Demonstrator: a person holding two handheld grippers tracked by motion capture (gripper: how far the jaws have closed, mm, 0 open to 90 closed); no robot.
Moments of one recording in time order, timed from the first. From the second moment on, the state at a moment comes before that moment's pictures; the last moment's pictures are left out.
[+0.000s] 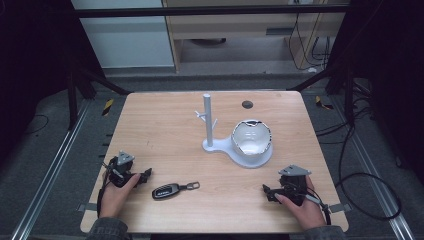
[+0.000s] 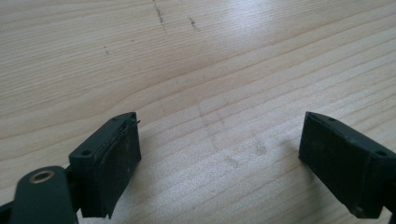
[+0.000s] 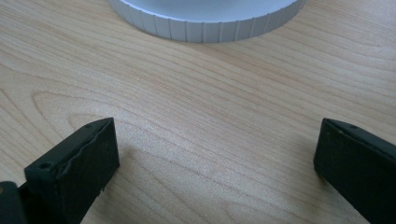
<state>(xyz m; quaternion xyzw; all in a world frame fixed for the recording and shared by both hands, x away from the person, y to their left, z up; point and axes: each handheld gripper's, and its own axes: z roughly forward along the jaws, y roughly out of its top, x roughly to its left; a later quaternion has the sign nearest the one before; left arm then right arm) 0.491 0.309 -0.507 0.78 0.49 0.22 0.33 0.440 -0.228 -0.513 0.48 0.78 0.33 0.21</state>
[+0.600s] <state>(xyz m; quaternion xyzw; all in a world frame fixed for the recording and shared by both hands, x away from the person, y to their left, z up) 0.487 0.310 -0.503 0.78 0.48 0.23 0.33 0.439 -0.228 -0.513 0.48 0.78 0.33 0.21</state>
